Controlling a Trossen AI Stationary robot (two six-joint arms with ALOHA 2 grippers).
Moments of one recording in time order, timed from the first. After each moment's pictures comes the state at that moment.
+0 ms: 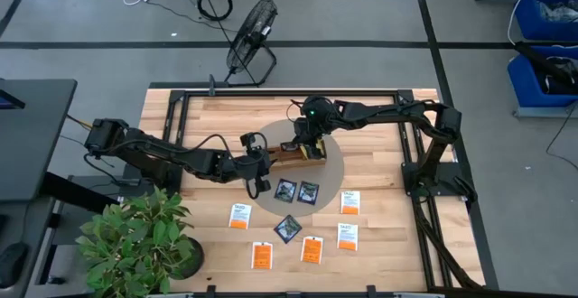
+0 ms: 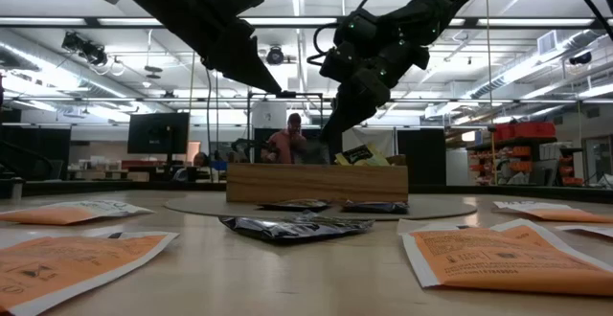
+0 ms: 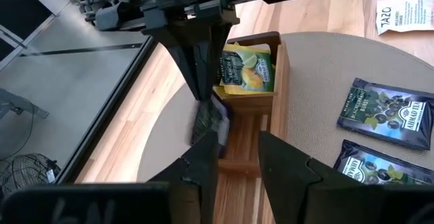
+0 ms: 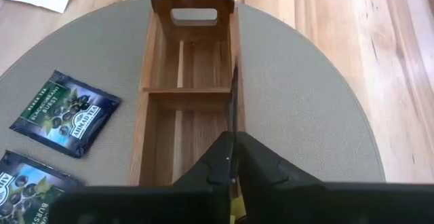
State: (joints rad) left arm -0.15 1.45 0.81 0.03 -0.64 0.02; right arm -0.35 1.79 1.15 -0.23 -0.32 -0.38
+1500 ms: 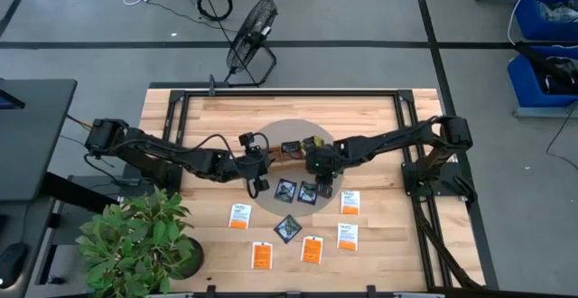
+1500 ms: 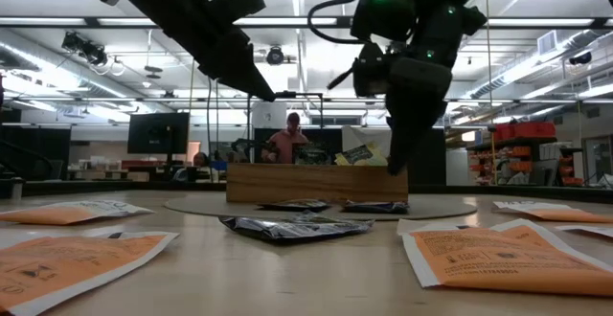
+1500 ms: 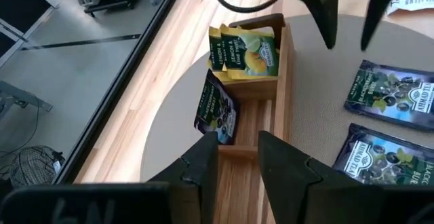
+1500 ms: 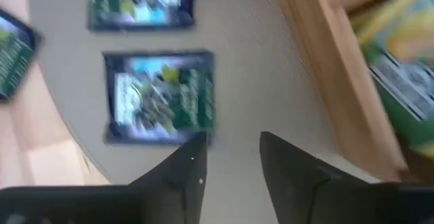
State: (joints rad) left arm -0.15 1.45 0.81 -0.02 -0.64 0.01; right arm 0.00 1.71 1.05 -0.54 -0.04 0.26
